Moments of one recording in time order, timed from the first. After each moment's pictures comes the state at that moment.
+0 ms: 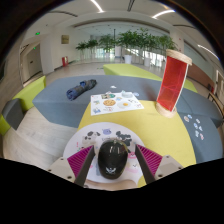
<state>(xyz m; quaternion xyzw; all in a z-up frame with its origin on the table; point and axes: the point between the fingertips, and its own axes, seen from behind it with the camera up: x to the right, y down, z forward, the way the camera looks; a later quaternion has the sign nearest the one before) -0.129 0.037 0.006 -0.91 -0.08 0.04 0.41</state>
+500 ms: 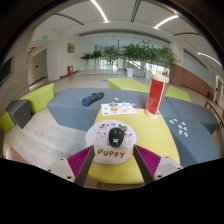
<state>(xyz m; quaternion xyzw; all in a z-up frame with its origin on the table) -0.118 -0.114 0.105 -0.88 -0.09 0.04 0.47</state>
